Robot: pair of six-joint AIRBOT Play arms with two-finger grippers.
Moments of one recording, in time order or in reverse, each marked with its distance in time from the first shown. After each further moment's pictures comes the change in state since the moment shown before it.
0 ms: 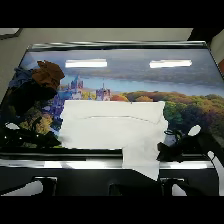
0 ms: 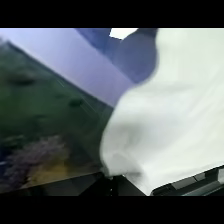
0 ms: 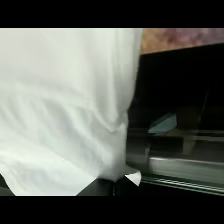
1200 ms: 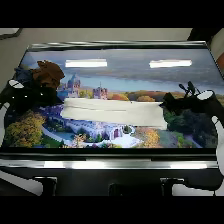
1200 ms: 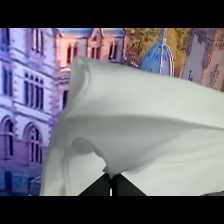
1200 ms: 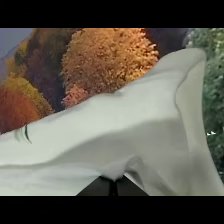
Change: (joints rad) left arm -0.214 -0.457 0.874 -0.108 -0.021 -0.211; right arm -0.002 -0.366 0.607 0.308 -0.422 0.037
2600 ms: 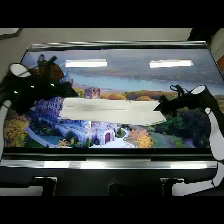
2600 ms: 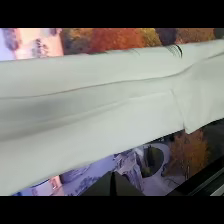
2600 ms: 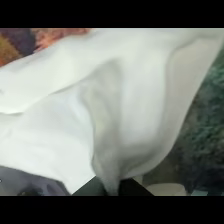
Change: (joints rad) left arm -0.315 0.247 0.029 -0.003 -0.041 -0.002; right arm 0.029 -0.131 0.175 -0.042 0.315 0.002
